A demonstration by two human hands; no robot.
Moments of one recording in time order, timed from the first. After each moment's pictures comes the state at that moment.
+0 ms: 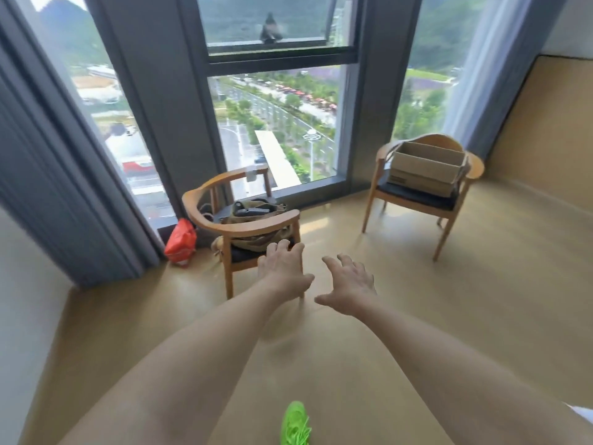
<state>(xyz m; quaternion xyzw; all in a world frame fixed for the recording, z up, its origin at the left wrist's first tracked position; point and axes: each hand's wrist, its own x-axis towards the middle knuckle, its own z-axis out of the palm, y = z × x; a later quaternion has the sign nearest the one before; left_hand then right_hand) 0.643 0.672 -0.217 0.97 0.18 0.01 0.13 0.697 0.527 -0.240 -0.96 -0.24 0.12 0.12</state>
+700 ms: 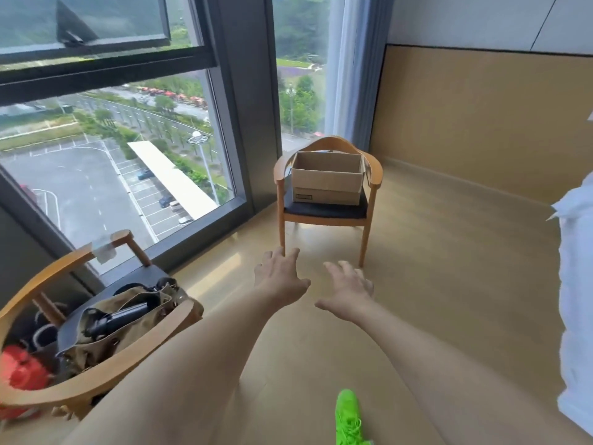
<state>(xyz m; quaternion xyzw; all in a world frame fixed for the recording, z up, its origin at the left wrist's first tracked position) 1.109 0.643 -0.263 0.99 0.00 -0.02 0.15 1.079 0.481 -0.267 -0.98 0.00 0.11 0.18</state>
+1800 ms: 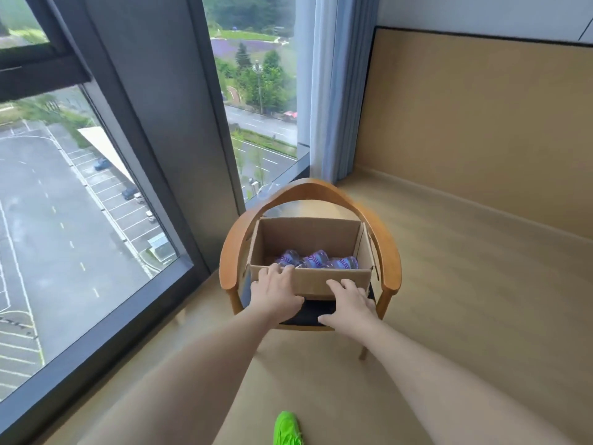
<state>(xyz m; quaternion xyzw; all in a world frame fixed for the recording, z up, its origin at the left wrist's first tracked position) 1.801 0.566 -0.301 0.98 -0.05 -0.12 0.14 1.759 0.395 -0.316 -0.96 0.08 0.17 0.19</state>
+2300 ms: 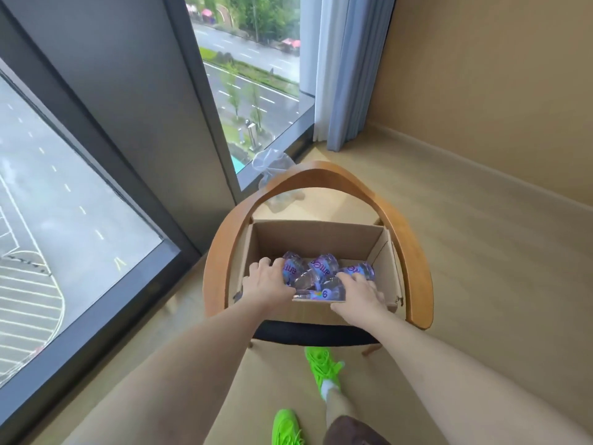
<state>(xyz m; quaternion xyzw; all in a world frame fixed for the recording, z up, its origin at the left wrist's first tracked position) 2.003 0.568 -0.380 0.96 0.00 -0.22 0.16 1.961 0.363 -0.389 -0.95 0.10 0.27 0.15</state>
